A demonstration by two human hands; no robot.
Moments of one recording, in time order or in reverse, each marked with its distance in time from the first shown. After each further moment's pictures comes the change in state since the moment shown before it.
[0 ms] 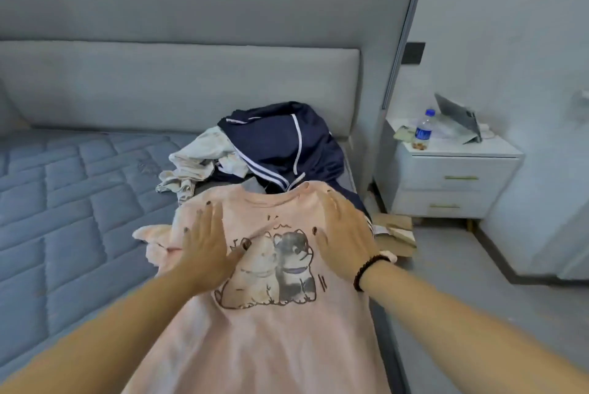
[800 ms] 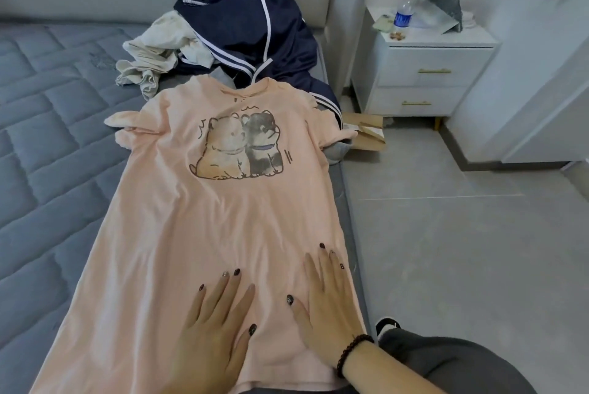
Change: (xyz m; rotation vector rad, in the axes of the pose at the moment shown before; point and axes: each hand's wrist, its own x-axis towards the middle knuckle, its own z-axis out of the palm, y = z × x) left_hand -0.317 0.006 0.146 0.069 -0.049 0.406; right_hand -0.320 -0.045 0.053 -0.023 -0.478 0.306
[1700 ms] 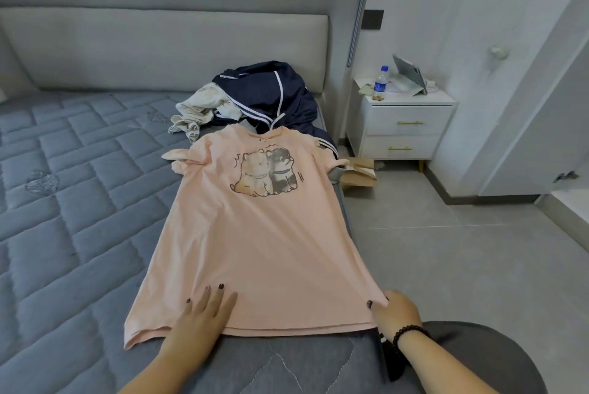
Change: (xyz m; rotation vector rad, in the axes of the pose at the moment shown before) left_hand -0.089 -0.026 -0.054 0.372 -0.073 0.079; right_hand -0.105 0.038 -0.052 0.462 0.005 0.595
